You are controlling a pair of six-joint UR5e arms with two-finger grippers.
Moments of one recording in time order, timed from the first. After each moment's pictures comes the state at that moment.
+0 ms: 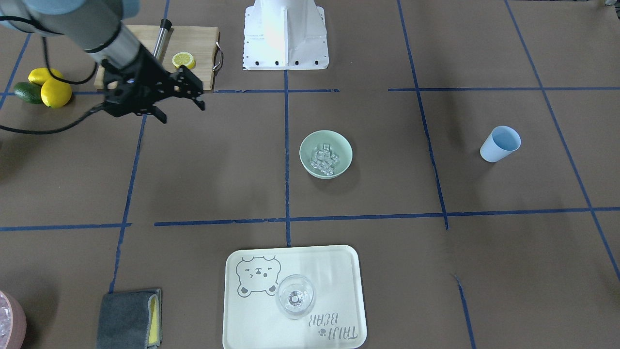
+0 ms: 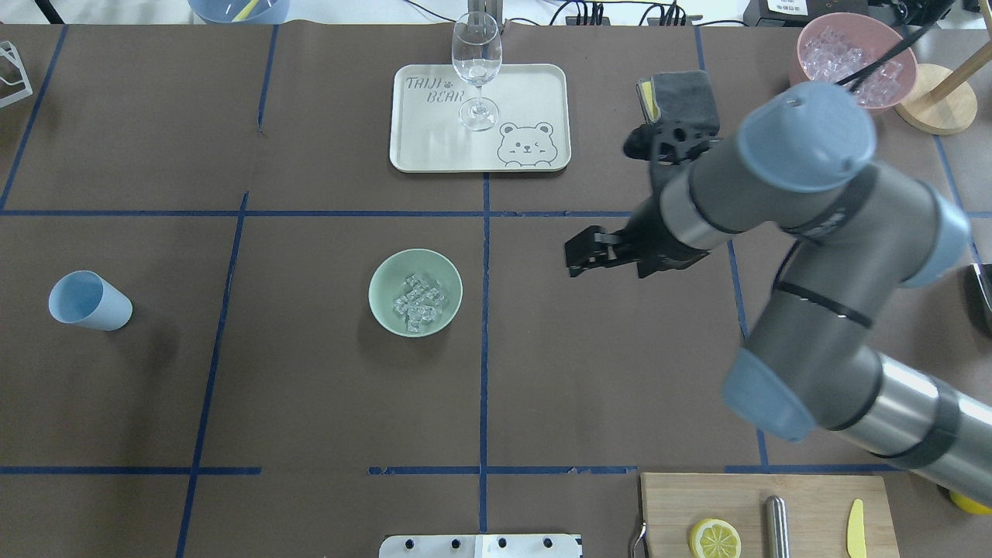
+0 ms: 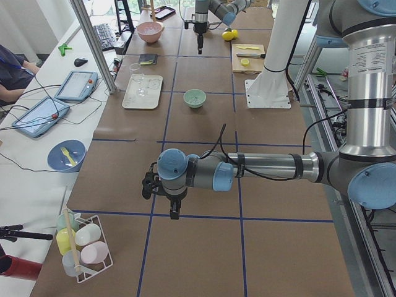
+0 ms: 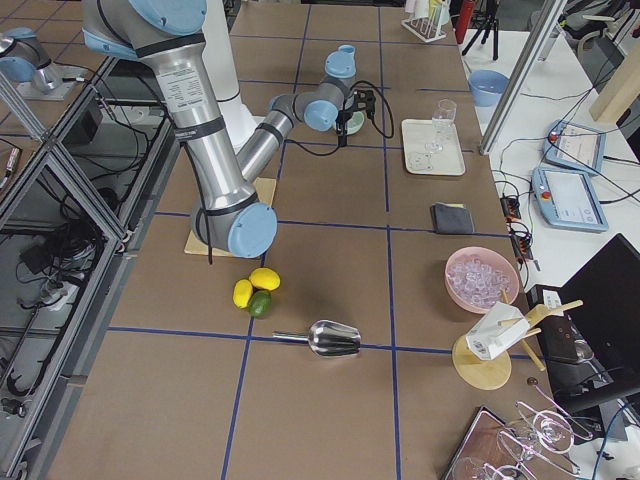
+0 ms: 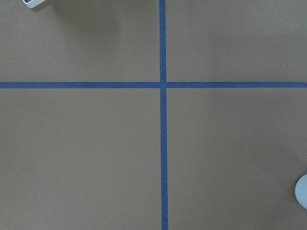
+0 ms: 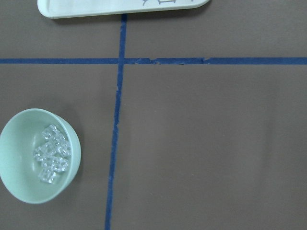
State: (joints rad) left arm -1.56 -1.49 -1.65 -1.68 -2.42 -0.07; right arm 0.63 -1.04 1.91 -1.50 2.02 1.16
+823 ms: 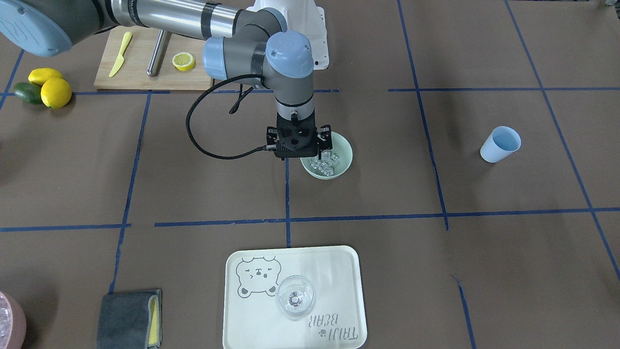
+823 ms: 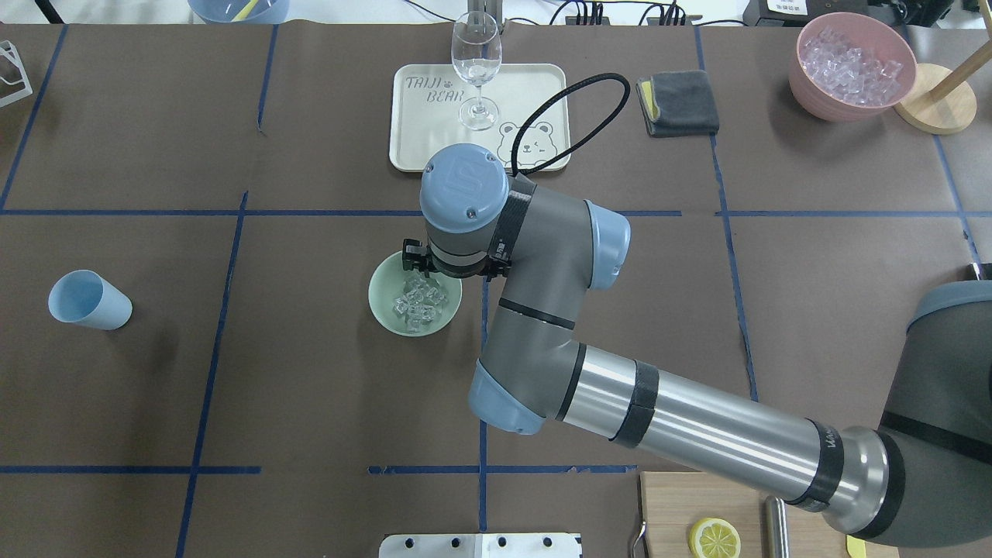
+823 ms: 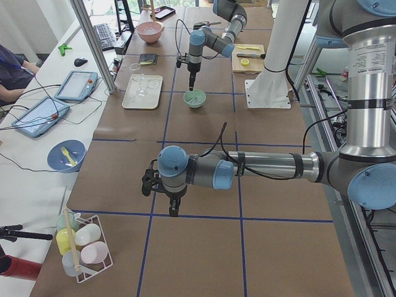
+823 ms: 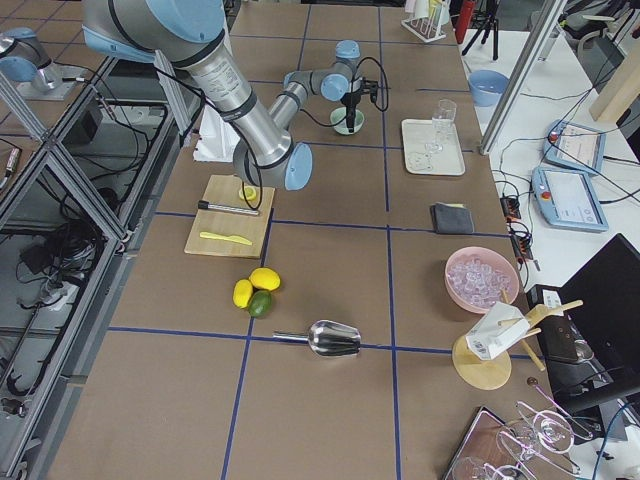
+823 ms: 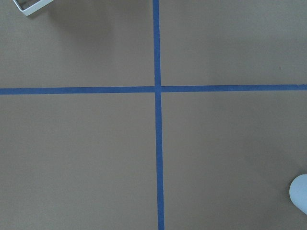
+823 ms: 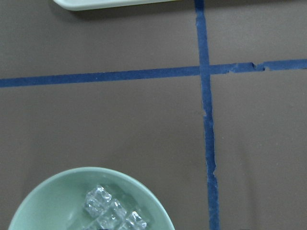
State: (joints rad) left arm -1.56 -1.48 -1.67 -1.68 -2.43 -0.07; right arm 0.48 -0.65 1.38 -1.47 1.80 1.30
